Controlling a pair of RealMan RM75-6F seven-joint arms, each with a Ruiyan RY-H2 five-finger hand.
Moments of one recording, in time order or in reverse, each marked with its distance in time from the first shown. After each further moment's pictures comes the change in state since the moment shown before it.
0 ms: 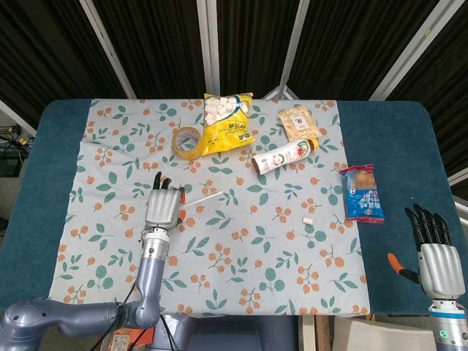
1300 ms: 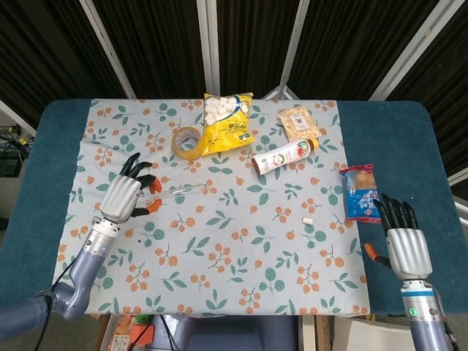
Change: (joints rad) left arm 0.134 0.355 0.120 0.093 0.561 -0.051 -0.879; right arm 0.117 -0.071 0.049 -0.052 0.084 -0.166 -0.234
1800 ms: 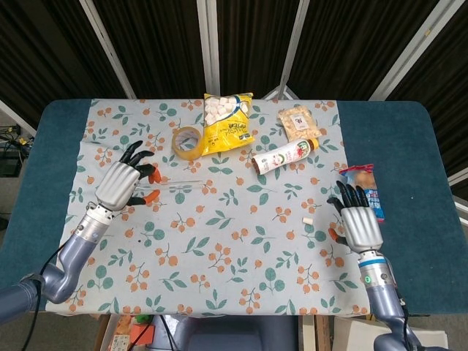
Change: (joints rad) left arm -0.053 0.055 -0.009 0.119 0.097 -0.039 -0.161; right arm 0.189 -0.163 0.085 0.032 0.200 -0.191 -0.225
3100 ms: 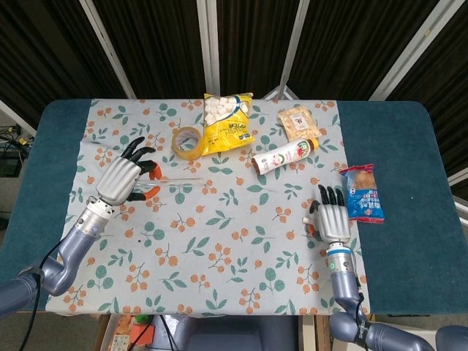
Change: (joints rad) left arm -0.024 -0.009 -0.003 0.063 0.017 -0.024 -0.063; right arm 0.111 -0.332 0.029 0.319 0.197 -0.002 -0.066
